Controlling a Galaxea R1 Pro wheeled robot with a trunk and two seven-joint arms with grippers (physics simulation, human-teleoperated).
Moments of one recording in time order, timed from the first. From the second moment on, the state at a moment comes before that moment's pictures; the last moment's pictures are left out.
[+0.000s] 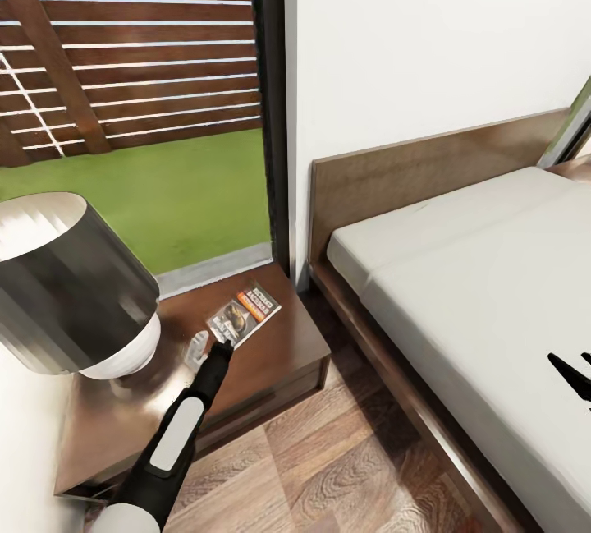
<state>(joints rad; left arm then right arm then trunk) -0.47 -0.10 -0.02 -0.96 1.12 -0.01 -0.05 -0.29 -0.24 -1.03 -1.42 -0.14 0.36 1.22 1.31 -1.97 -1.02</state>
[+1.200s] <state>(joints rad) -0.43 -0.04 -0.20 -0.96 1.13 -0.01 -0.05 -0.29 -0.16 -1.01 -1.36 -0.14 0.26 1.04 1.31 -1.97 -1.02</state>
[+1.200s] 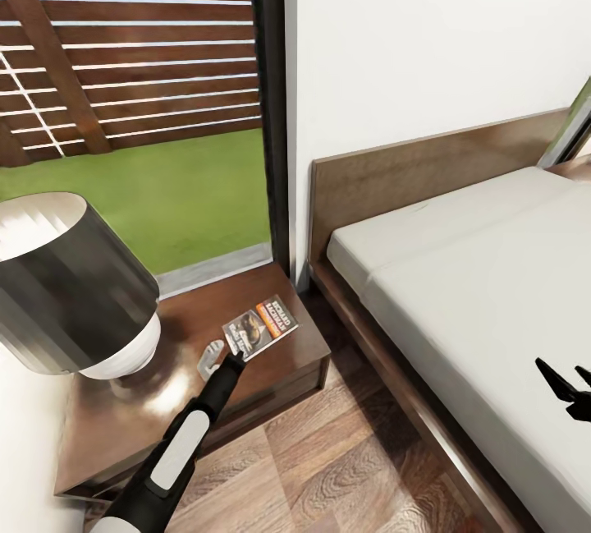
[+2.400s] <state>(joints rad) -0.43 0.00 -0.17 -0.97 1.13 -0.01 -0.05 -0.29 -0.28 -0.92 -1.36 -0.15 0.58 1.27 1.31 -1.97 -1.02</state>
